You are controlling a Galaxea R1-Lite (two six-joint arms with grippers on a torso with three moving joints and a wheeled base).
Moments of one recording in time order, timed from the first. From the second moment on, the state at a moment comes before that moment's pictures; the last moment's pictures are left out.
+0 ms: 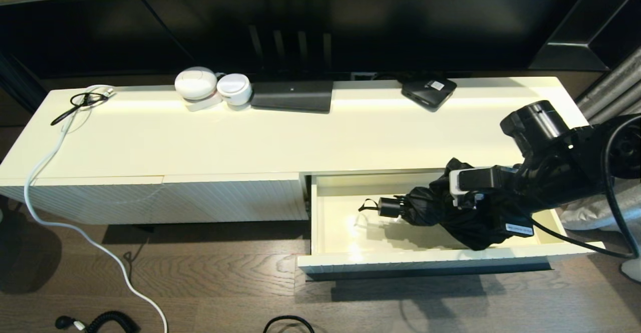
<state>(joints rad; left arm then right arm) 0.00 0.00 0.00 0.00 0.01 -0.03 0.23 1.78 -1.30 0.44 -0.05 -1.13</state>
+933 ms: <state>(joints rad) 0.00 0.00 0.00 0.00 0.01 -0.03 0.19 1.95 -1.33 0.31 -0.05 -1.21</state>
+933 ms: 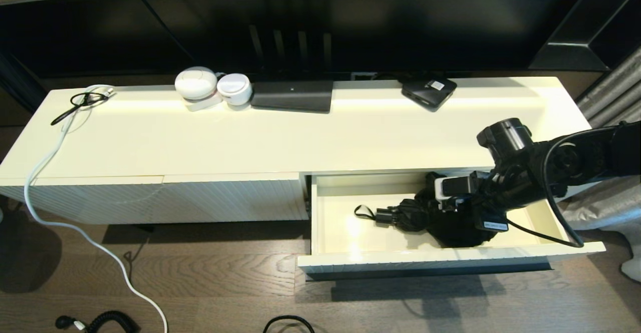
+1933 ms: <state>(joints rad) 0.00 0.00 0.00 0.00 0.01 -0.03 0.20 1.51 -1.14 0.52 -0.05 -1.11</state>
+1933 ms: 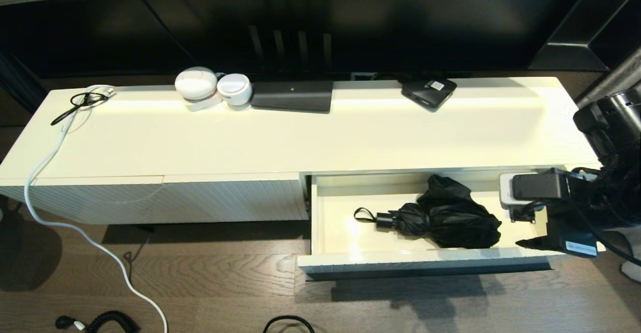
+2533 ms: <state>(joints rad) 0.00 0.00 0.00 0.00 0.01 -0.03 0.34 1.17 -0.78 0.51 0.06 -1.07</state>
